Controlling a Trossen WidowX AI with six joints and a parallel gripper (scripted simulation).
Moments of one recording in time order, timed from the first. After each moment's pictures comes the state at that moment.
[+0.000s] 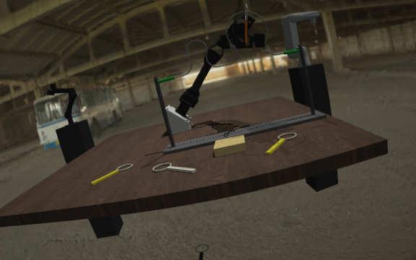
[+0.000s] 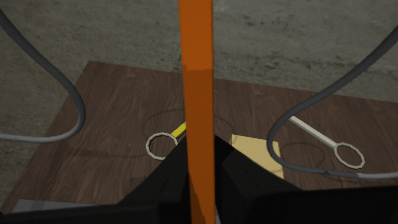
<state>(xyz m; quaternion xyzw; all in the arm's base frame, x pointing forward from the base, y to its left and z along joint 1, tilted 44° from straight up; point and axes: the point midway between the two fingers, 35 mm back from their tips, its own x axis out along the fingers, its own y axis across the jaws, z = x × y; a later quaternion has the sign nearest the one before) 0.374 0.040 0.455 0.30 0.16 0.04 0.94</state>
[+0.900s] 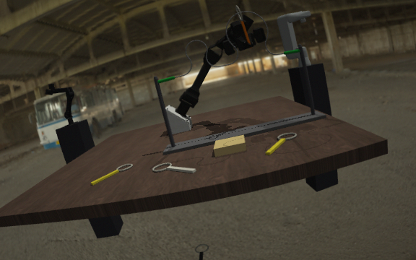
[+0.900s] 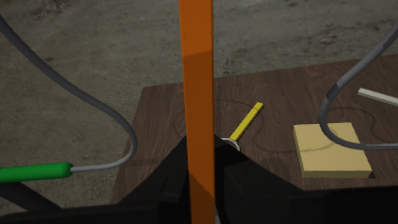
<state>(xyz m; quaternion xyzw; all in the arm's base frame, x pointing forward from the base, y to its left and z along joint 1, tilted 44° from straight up) 0.376 0.050 0.464 0.45 0.12 0.07 0.88</state>
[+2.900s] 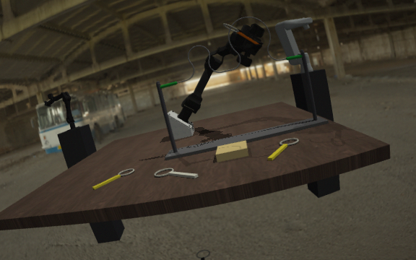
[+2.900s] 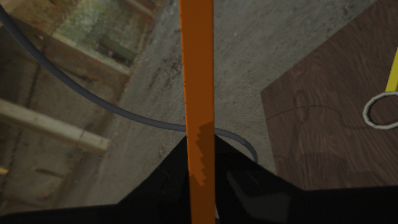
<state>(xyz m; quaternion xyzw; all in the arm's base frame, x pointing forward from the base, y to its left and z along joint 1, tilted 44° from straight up) 0.375 0.060 0.495 0.73 0.03 0.14 0.67</state>
